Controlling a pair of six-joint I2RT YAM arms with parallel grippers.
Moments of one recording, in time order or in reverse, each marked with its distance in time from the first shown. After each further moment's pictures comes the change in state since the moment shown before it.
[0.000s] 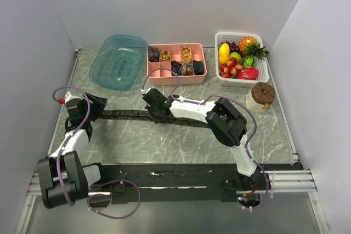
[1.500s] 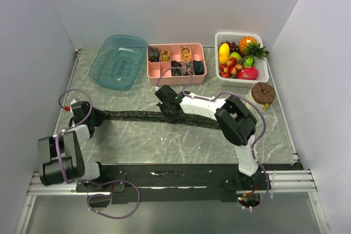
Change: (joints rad) left arm 0.000 0.204 -0.010 0.010 -0.024 -0.061; right arm -0.098 -0.095 -0.118 -0.048 -0.067 0.068
